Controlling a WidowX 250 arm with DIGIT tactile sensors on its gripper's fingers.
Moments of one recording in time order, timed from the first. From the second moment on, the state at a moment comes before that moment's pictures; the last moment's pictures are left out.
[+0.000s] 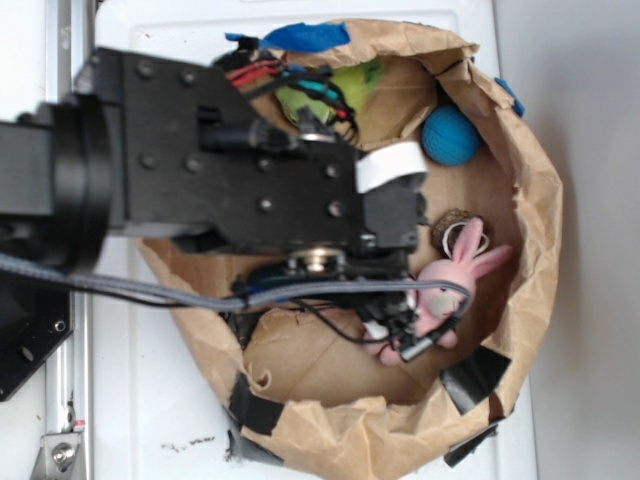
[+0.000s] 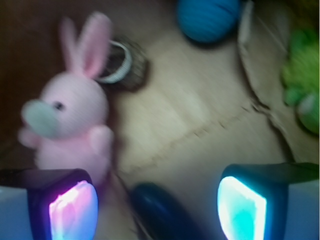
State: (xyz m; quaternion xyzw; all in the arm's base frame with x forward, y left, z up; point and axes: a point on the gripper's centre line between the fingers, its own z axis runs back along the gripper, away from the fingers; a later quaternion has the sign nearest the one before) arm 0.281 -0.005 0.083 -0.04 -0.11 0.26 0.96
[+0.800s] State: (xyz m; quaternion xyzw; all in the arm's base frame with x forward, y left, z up) arm 0.329 -0.045 0.037 -0.06 -0.10 0.21 0.97
